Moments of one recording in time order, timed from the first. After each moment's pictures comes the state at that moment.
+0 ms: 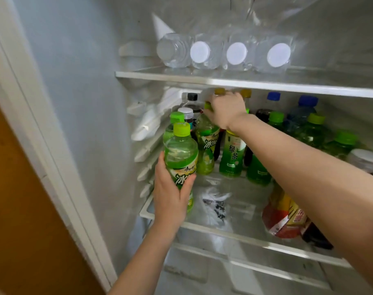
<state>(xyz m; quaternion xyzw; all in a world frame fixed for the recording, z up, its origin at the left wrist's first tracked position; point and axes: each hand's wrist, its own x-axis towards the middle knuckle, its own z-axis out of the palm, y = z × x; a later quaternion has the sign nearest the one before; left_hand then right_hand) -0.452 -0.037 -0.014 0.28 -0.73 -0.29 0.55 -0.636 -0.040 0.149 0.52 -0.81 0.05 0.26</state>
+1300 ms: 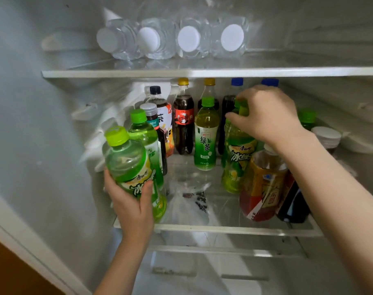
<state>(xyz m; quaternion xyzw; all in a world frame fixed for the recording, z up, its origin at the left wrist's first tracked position) -0.447 -0.047 -0.033 0.22 -0.66 -0.32 0.64 -0.631 0.105 0.150 0.40 -0.85 0.16 0.28</state>
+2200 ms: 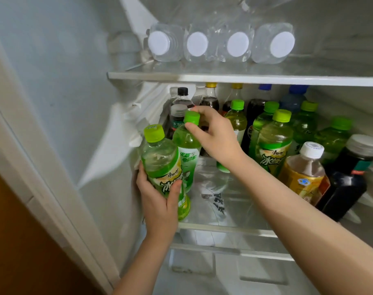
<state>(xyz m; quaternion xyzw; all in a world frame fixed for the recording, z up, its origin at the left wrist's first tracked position) -0.431 -0.061 -0.027 0.21 -0.67 -0.35 0.61 -0.563 -0.010 0.098 0.51 -0.70 0.49 0.11</state>
